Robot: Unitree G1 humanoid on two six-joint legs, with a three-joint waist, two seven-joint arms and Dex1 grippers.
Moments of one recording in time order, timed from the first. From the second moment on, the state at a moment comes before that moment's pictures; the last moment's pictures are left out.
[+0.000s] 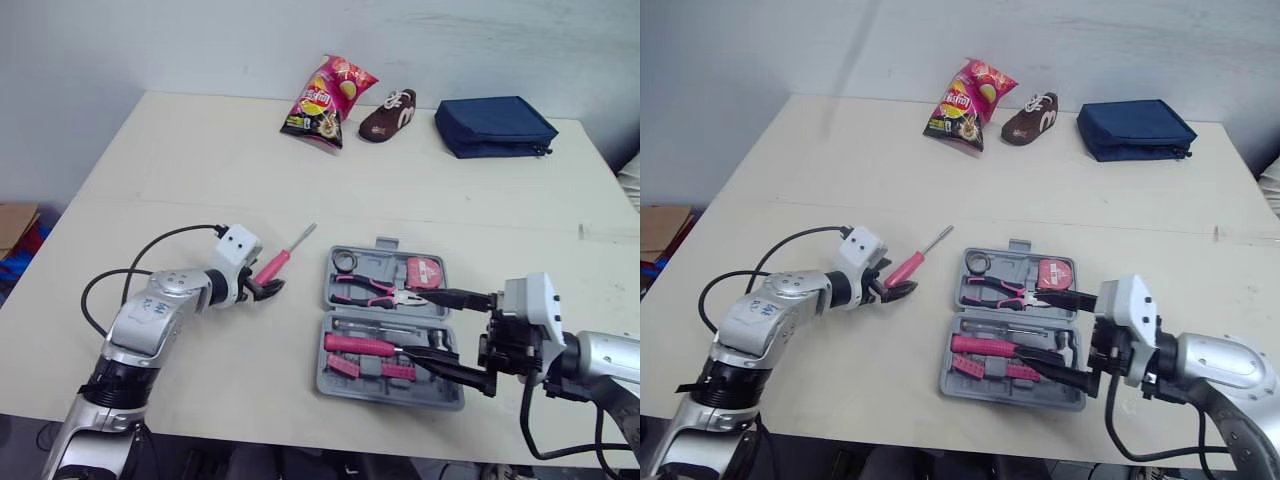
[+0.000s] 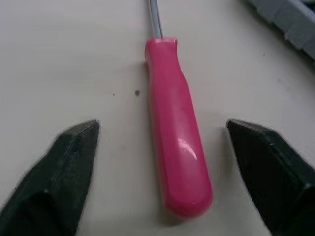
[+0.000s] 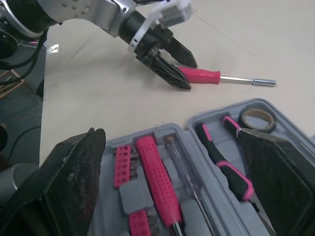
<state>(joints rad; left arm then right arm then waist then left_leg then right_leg) -0.46 0.57 -0.13 -0.18 -0.25 0.90 -0.45 0.10 -0.82 -0.27 -0.74 0.78 0.57 0.88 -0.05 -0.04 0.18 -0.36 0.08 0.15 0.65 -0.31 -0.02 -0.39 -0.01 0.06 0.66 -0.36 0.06</state>
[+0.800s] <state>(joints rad) -0.49 0.78 -0.35 -0.59 -0.46 0.83 -1.01 0.31 -1.09 -0.60 -0.77 0.90 0.80 1.05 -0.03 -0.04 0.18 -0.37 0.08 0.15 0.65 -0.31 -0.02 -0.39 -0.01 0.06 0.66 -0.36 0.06</state>
